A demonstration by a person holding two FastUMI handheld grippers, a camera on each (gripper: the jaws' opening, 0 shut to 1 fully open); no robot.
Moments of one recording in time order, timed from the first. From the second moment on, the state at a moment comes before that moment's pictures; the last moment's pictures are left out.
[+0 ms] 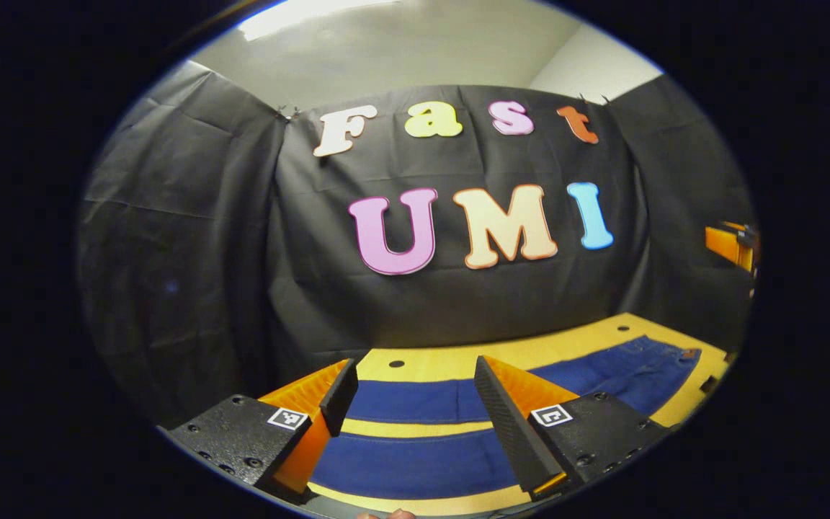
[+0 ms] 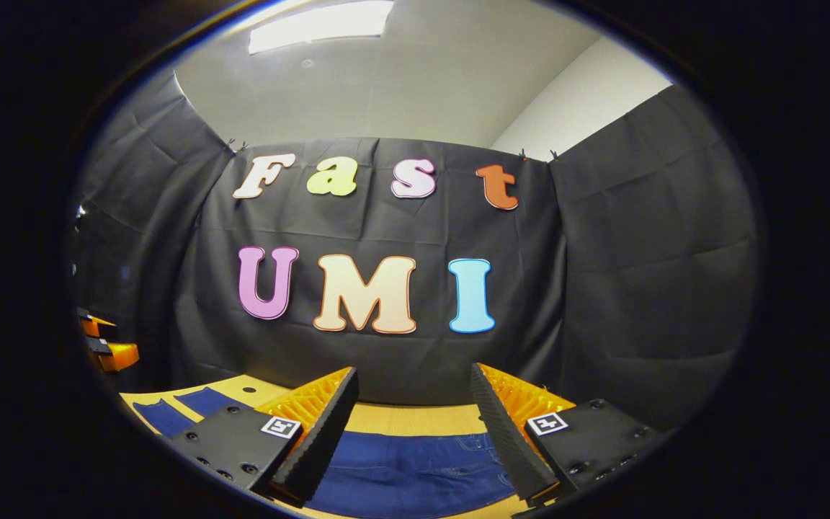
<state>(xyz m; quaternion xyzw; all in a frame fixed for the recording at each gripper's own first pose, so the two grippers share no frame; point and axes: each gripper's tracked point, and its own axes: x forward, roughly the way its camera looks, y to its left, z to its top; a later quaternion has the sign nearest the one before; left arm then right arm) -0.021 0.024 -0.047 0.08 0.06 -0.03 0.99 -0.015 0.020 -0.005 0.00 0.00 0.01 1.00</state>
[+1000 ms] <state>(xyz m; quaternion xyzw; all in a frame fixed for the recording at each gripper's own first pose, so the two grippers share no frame) -0.060 0.084 -0.254 0.49 0.26 -0.20 0.81 -0.064 -0.007 -0.040 -0.01 0.05 -0.05 1.00</state>
